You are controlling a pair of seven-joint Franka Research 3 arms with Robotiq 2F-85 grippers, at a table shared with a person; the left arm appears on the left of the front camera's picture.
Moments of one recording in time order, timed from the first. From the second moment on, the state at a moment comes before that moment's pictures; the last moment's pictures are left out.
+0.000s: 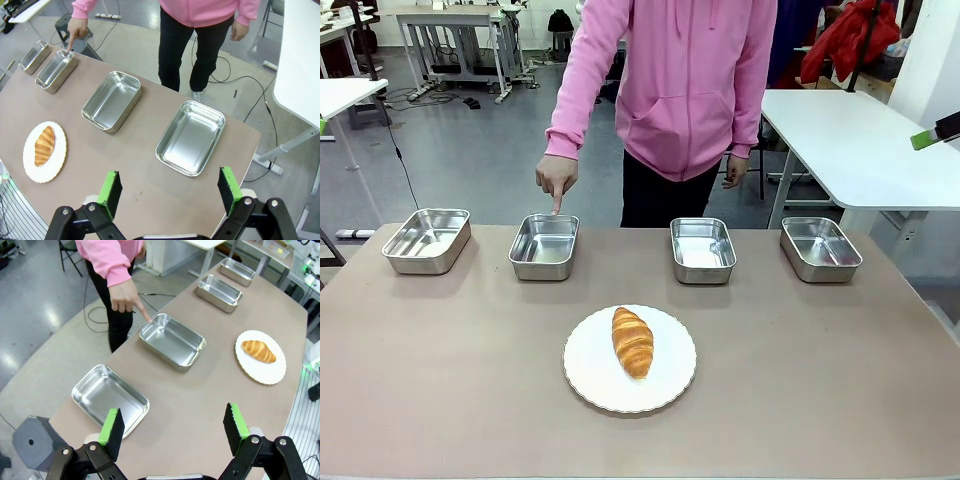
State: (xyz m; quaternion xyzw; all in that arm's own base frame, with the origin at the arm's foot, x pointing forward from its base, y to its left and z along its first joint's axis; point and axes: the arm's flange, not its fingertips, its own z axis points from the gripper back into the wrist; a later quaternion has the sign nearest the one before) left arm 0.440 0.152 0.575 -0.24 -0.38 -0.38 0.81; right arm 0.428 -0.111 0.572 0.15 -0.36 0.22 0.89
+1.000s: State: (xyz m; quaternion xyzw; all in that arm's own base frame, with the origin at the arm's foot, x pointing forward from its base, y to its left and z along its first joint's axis) left arm 0.458 0.097 0.591 -0.23 -0.36 -0.36 0.83; right arm 0.428 -0.110 0.572 0.15 -0.36 0.22 0.89
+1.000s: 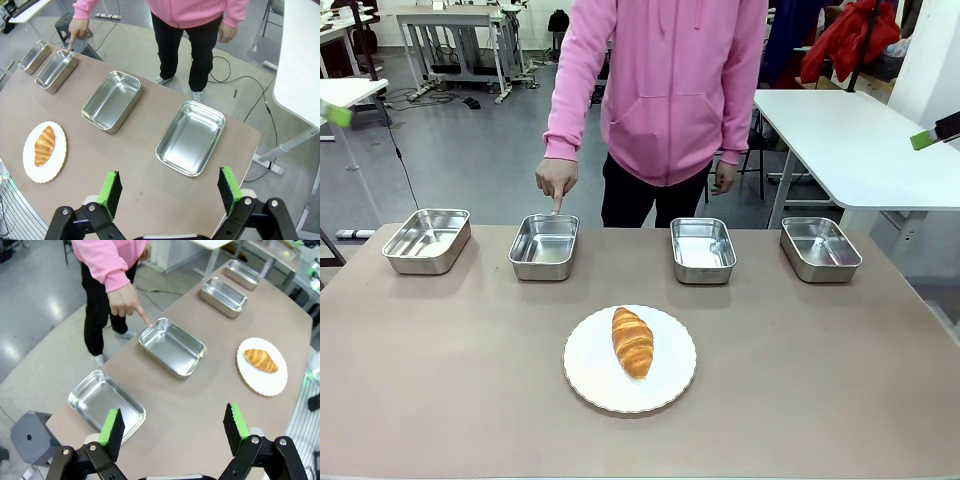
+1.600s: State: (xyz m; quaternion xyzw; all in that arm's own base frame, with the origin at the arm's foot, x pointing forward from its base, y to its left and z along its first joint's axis) left arm 0.486 -0.170 0.577 -0.11 -0.24 -0.25 0.93; right arm 0.428 -0.110 0.572 0.14 -0.36 0.22 0.89
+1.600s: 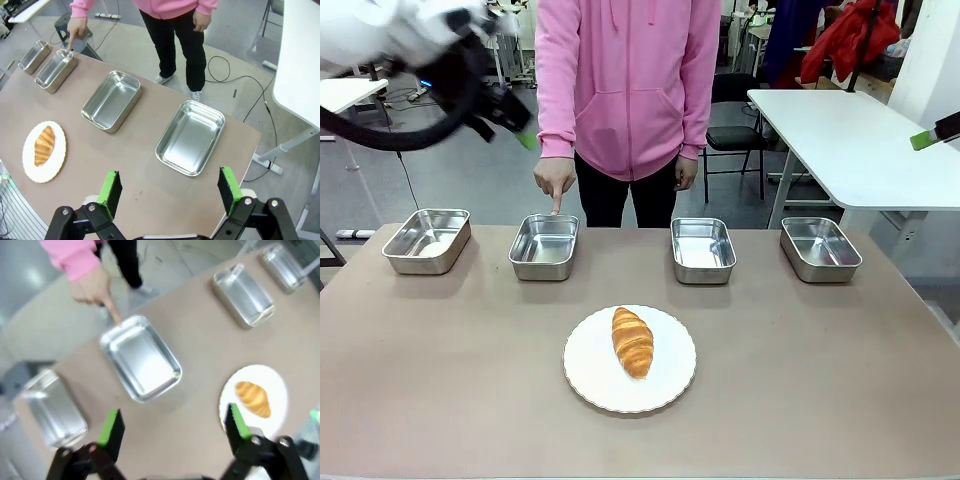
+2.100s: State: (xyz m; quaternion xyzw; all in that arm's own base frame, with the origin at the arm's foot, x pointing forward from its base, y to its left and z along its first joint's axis) left arm 0.467 -0.305 0.492 -0.06 -0.14 -0.11 0.98; right arm 0.428 -0.110 0.572 0.14 -0.36 0.22 0.89
